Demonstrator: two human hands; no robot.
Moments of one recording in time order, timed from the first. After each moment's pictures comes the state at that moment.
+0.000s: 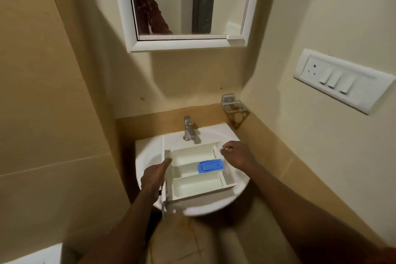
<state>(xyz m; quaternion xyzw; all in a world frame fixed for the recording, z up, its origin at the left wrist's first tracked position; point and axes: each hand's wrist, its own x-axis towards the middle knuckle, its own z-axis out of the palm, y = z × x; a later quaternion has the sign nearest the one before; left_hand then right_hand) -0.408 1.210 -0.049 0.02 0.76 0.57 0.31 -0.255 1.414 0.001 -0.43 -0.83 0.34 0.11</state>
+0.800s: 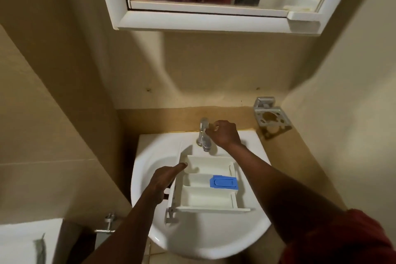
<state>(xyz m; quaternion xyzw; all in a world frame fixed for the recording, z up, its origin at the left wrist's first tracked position) -0.471 1.298 -0.088 -0.03 0.73 0.55 0.41 -0.453 1.516 -0.032 -0.33 -0.89 0.31 0.05</state>
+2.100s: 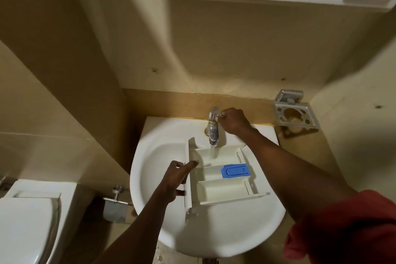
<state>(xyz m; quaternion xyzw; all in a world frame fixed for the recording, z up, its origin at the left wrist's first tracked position) -0.451 1.335 -0.133 -0.13 0.70 0.57 0.41 -0.496 1.567 -0.062 -0.26 -0.92 0.28 -0.06</state>
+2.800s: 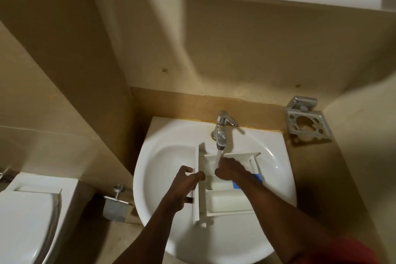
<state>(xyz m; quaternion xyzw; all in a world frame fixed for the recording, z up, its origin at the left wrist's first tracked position) -0.443 1.339 -0.138 -0.12 0.67 0.59 0.43 -0.440 1.513 -0.148 -0.23 -0.91 0.17 -0.30</state>
